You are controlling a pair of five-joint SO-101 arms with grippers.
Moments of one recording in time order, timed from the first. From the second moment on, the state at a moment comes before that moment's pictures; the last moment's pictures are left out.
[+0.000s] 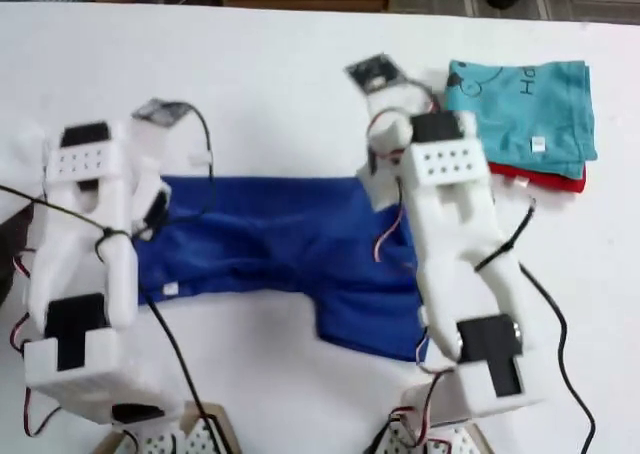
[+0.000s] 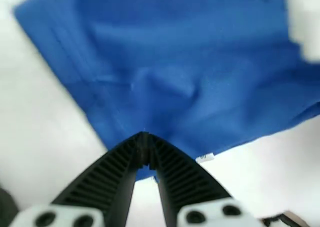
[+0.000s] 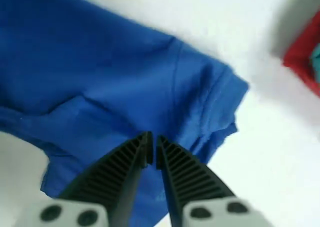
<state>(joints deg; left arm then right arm) -18.6 4.9 14.5 81.7 -29.1 -13.9 0.2 6.4 79.0 18.6</state>
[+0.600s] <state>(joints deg) -18.6 4.1 32.4 73.5 -31.3 -16.3 -8.4 44.6 58.4 23.3</state>
